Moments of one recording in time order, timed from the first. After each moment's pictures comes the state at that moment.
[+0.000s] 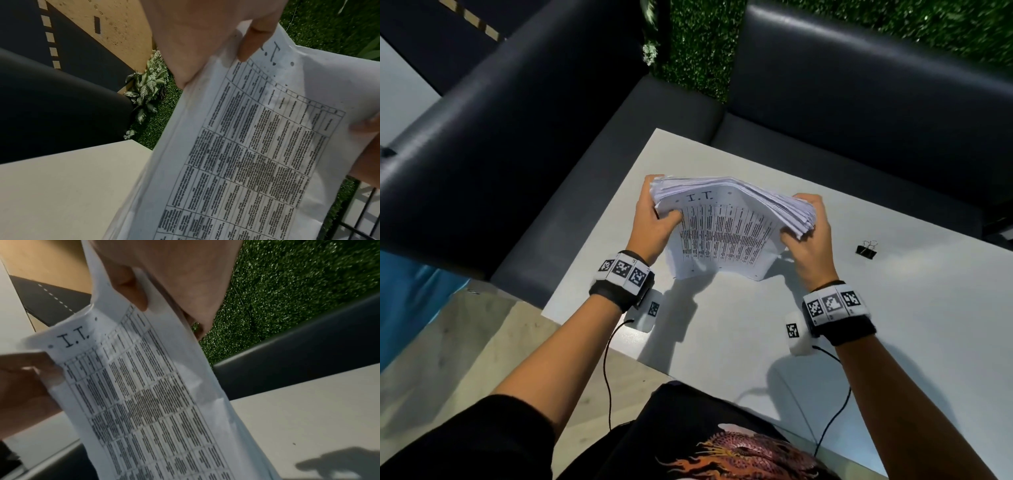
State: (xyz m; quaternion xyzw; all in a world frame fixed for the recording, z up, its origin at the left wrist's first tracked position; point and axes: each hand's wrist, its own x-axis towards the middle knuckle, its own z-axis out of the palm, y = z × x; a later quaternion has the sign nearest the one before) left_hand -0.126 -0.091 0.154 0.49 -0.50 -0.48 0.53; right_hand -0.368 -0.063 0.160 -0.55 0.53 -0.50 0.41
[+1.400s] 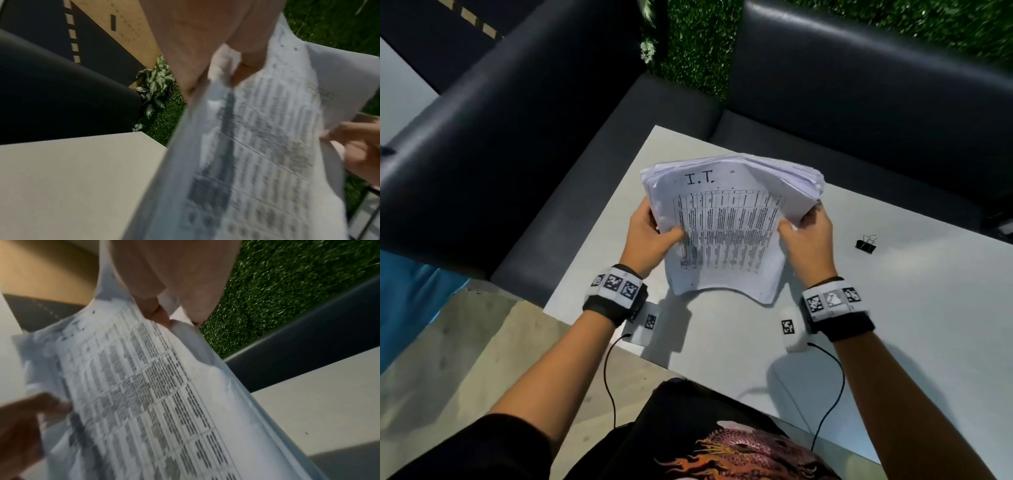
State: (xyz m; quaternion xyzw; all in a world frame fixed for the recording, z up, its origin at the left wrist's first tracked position) left_hand -0.110 -0.072 0.133 0.54 -0.49 -0.51 0.47; right_hand -0.357 -0.061 0.156 -0.45 0.63 -0.48 0.41
